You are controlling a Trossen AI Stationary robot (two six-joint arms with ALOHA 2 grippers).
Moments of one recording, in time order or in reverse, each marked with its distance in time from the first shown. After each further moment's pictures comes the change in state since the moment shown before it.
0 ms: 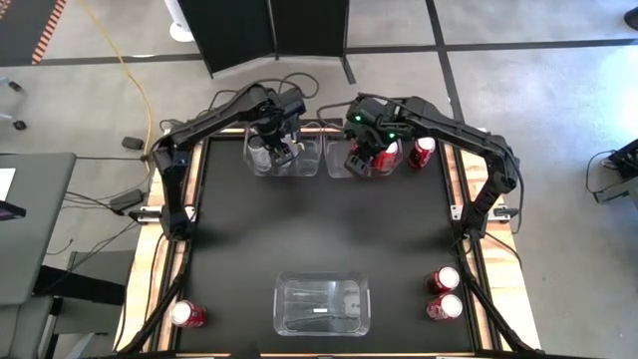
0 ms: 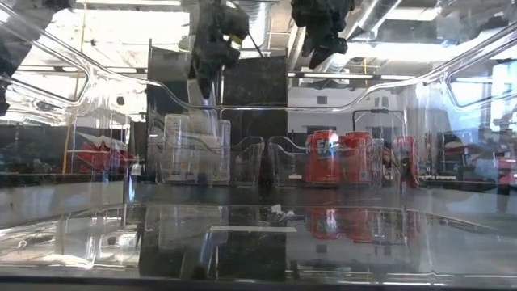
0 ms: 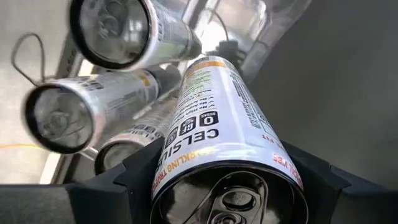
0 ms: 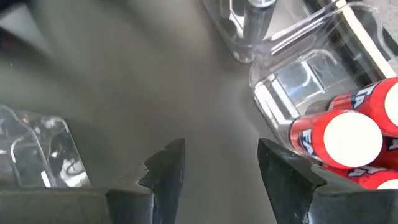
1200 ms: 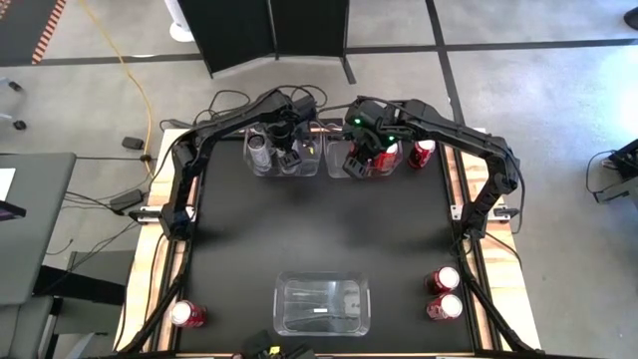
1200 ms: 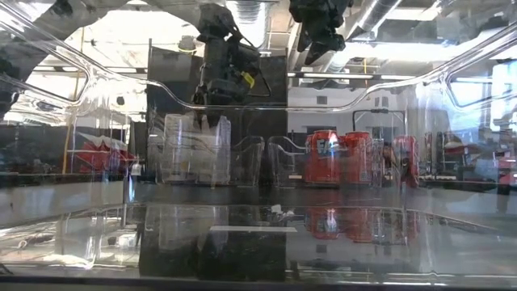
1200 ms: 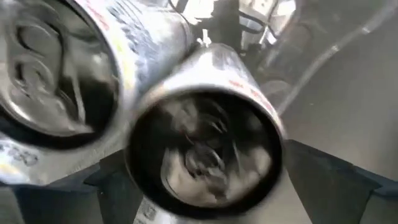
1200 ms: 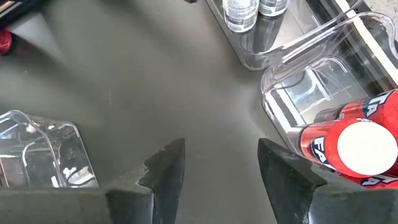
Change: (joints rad) left arm 0.033 0.159 0.000 0.042 0.011 0.031; right arm 0.026 -0.006 0.000 0.020 -0.001 0.017
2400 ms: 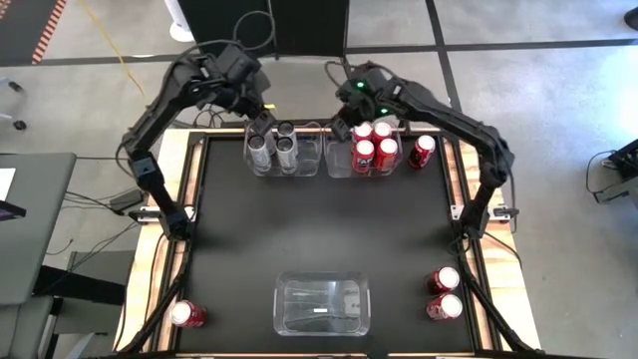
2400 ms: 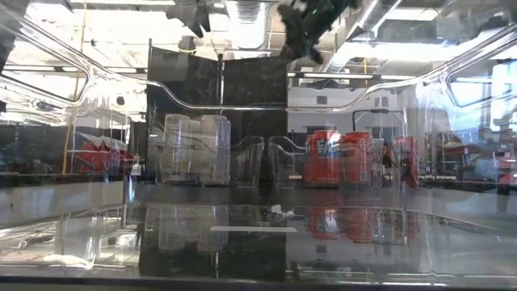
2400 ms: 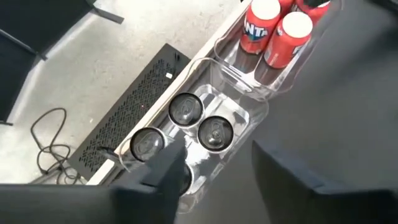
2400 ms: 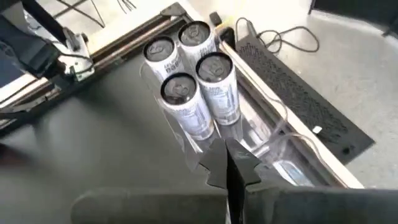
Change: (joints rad) left arm 0.002 -0.365 0.316 -0.040 -0.008 -0.123; right arm -0.196 0.085 0.004 0.381 -0.056 -0.056
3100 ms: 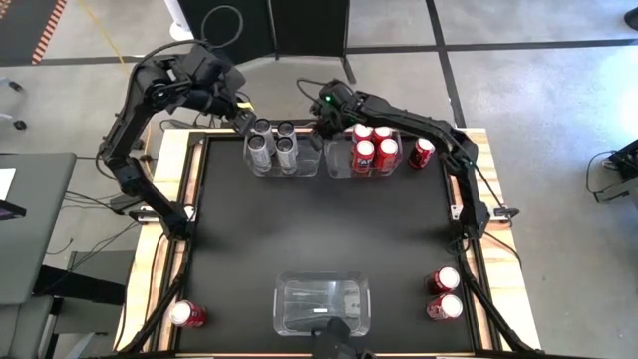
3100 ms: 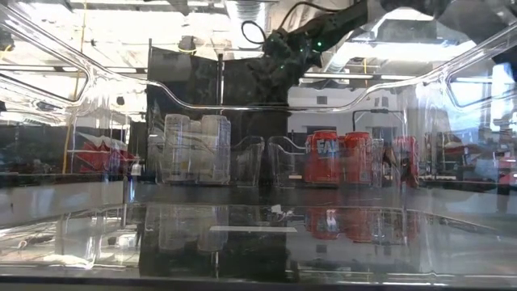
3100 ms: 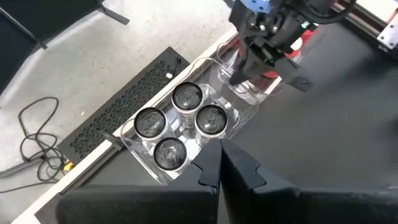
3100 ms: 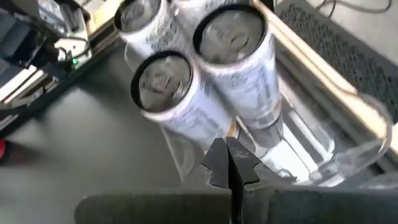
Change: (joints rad) left arm 0.000 -0.117 -0.002 -0.057 0.000 -0.123; right arm -0.033 0.289 -0.002 0.254 -0.184 0.045
